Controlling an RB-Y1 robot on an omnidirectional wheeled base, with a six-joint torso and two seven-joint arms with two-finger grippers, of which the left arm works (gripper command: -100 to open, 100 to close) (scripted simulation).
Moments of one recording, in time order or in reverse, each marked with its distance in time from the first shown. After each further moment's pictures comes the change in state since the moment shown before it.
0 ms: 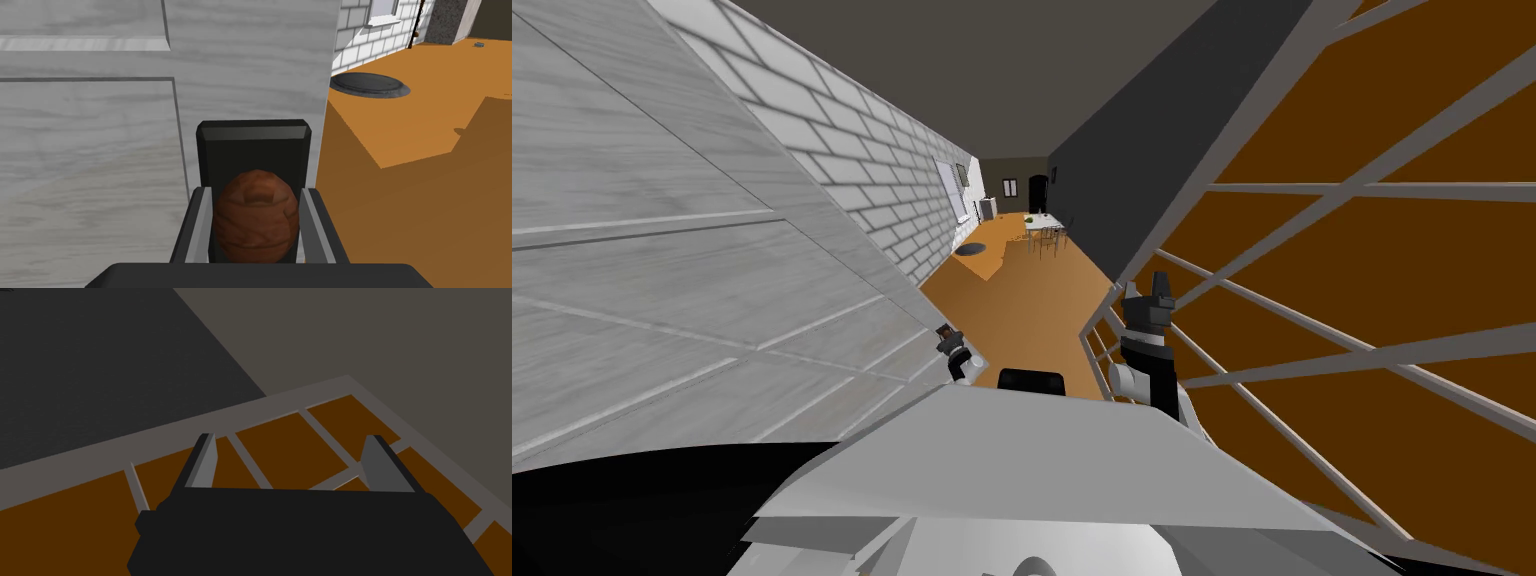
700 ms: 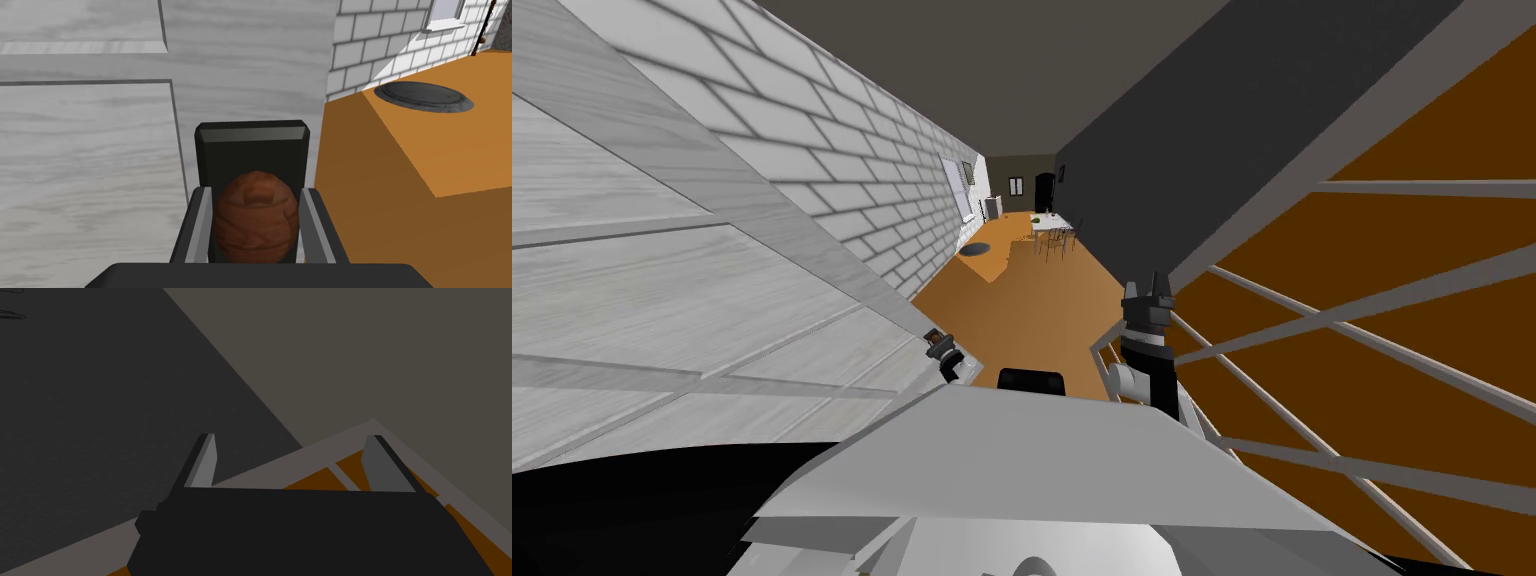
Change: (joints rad) arm 0.002 0.027 0.069 0.006 0.054 -0.015 -0.015
